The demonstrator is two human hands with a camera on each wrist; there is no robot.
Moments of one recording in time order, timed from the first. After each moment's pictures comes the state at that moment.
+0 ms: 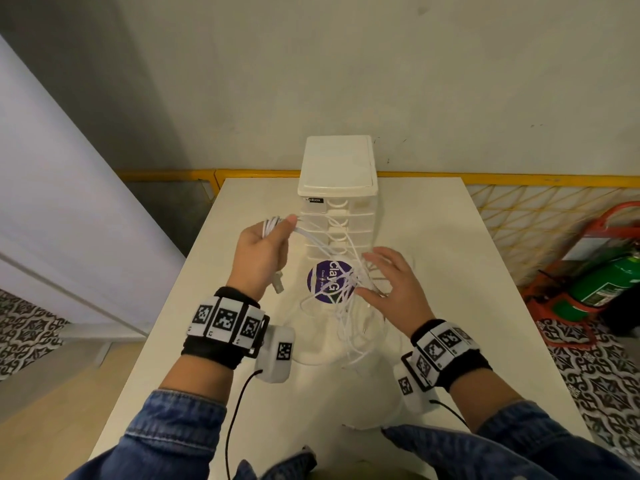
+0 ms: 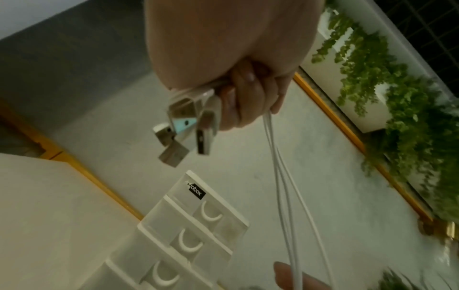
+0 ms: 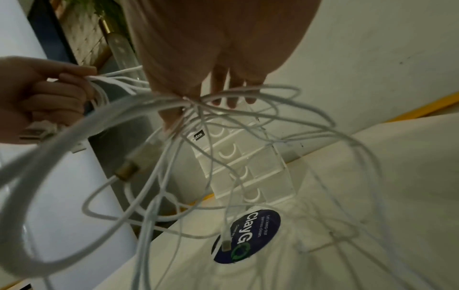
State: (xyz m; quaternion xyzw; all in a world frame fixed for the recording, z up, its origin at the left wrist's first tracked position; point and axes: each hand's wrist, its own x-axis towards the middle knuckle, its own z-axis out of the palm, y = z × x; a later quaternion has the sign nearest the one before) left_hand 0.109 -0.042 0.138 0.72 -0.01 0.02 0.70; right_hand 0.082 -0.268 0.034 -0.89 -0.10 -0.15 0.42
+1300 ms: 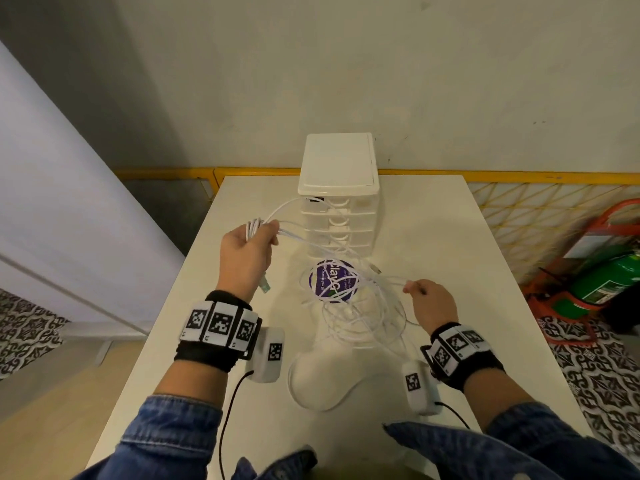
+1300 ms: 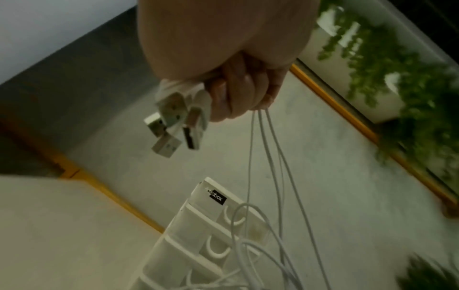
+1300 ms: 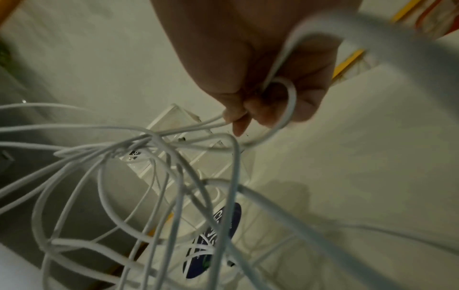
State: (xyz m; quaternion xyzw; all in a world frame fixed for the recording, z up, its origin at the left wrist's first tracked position) left_hand 0.114 -0.029 0.131 0.72 0.06 0.07 0.69; right_hand 0.089 -0.310 0.003 -0.90 0.22 0.01 0.38
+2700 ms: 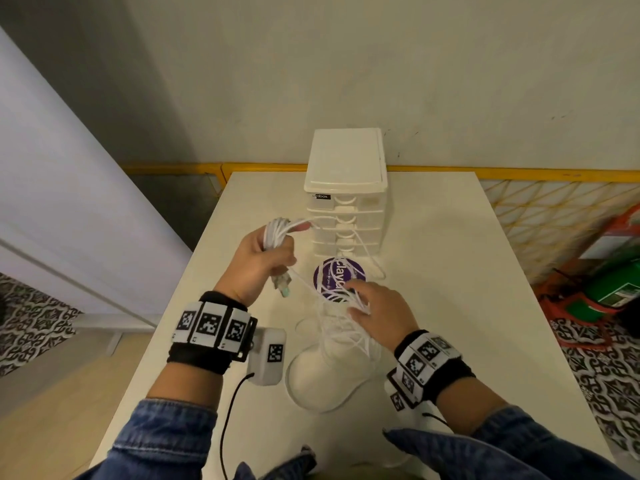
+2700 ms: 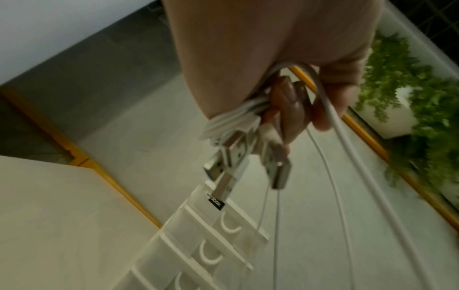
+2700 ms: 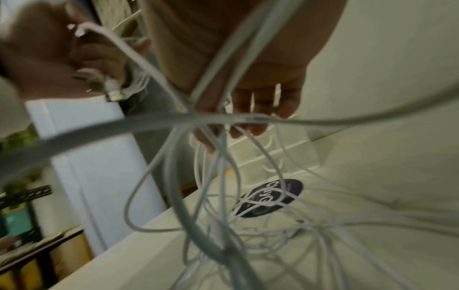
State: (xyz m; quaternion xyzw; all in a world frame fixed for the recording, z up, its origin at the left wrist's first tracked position) left_hand 0.111 -0.022 0.128 0.69 -0.08 -0.07 0.72; right_hand 0.080 -0.236 0.021 -0.95 -0.11 0.00 0.30
